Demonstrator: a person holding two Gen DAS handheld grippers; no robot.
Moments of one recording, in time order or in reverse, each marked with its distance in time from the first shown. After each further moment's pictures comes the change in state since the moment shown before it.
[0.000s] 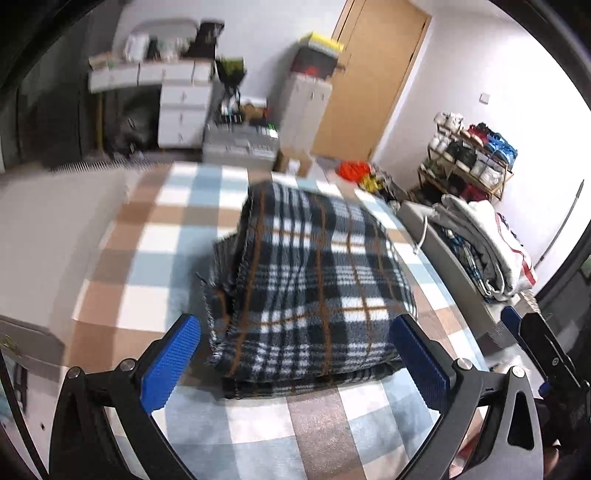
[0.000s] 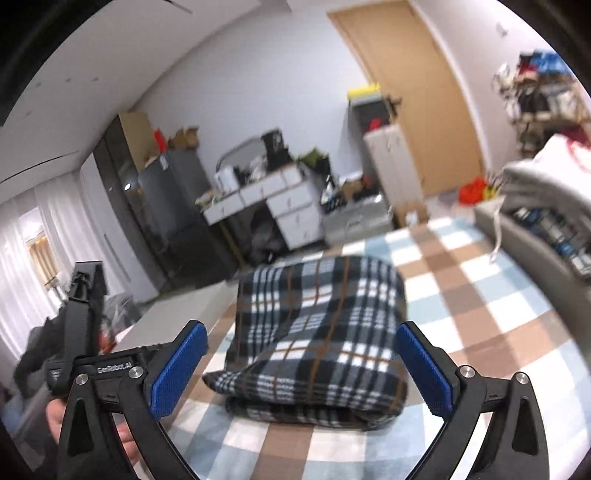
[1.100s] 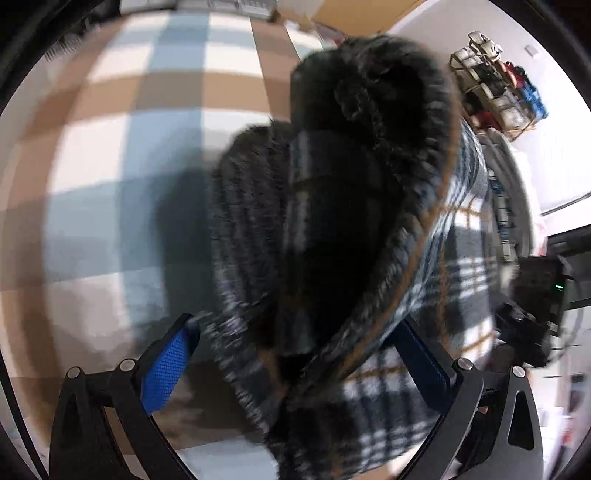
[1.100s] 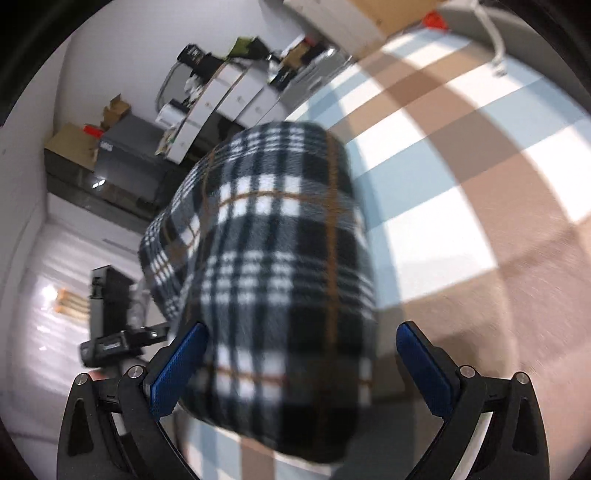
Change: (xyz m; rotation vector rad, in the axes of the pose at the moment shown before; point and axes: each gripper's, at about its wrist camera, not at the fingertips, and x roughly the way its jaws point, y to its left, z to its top) left arm 0.238 0.109 0.081 -0.147 0.682 -0.222; right arm 0.153 -0.139 -0.014 0.440 0.575 0.153
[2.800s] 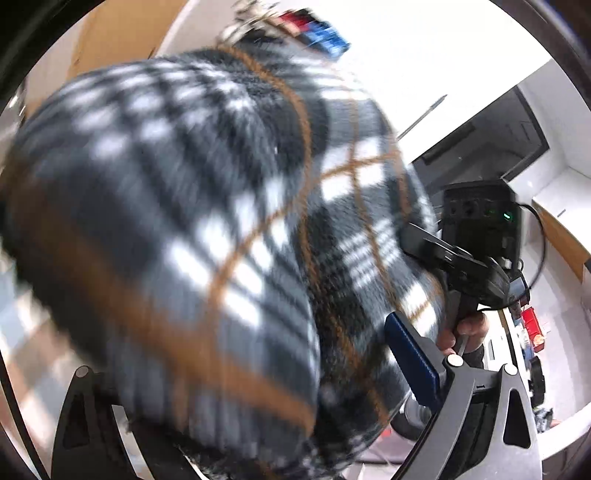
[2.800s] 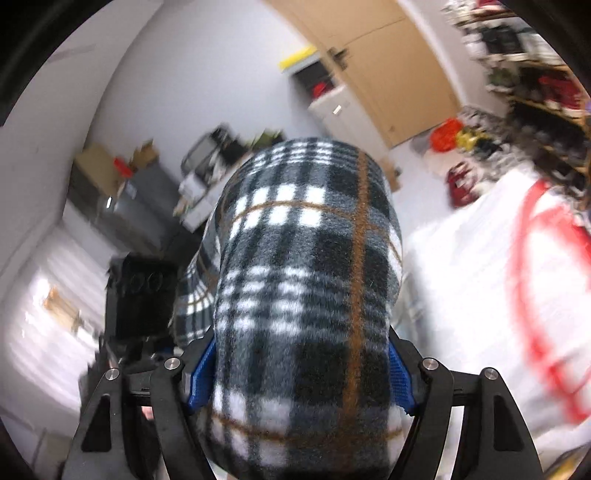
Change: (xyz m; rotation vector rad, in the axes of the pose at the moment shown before) left arm 0.102 -0.463 0.215 0.590 -0.017 -0.407; right arm -0.338 0.007 0.143 -0.156 -0.313 -0.074
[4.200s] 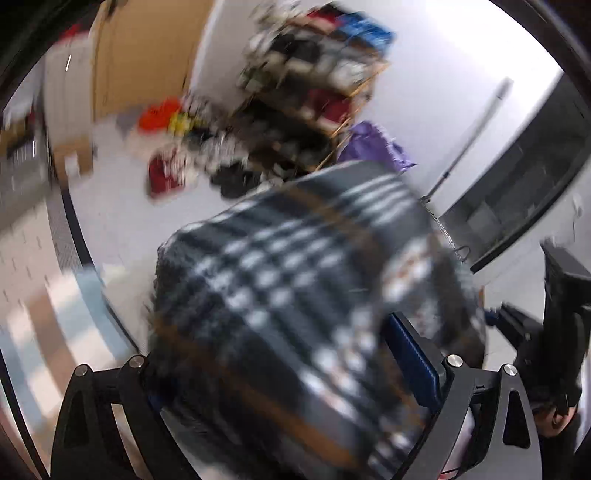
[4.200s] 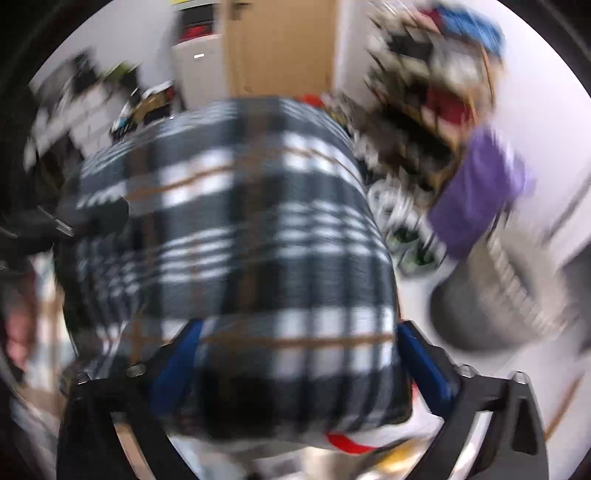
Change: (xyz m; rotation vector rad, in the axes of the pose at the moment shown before) left arm 0.226 0.049 0.075 -0.011 -0.030 0.307; right arm 0.013 -0.111 0.010 -0.086 0.214 -0.710
